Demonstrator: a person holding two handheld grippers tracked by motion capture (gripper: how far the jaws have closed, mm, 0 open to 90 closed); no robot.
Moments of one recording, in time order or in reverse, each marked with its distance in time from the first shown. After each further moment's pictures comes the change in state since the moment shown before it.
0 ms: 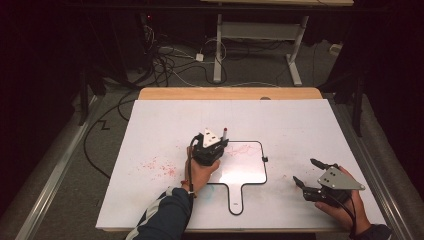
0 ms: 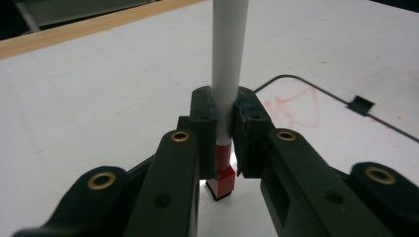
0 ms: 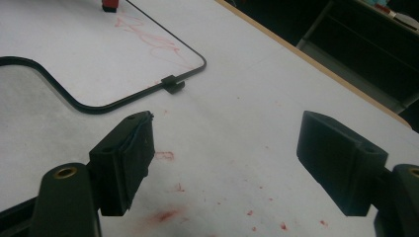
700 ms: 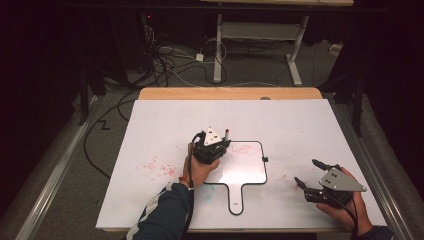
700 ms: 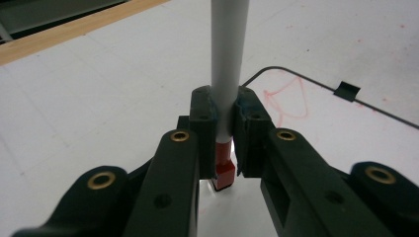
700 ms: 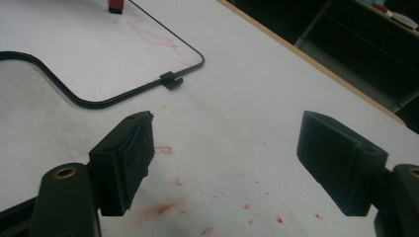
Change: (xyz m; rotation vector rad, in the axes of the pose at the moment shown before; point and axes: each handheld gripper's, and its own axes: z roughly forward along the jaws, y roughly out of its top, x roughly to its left) left arm 0.013 0.006 -0.006 0.031 -0.027 0.029; right arm 0.000 -0.001 -0.004 0.004 -0.013 -0.008
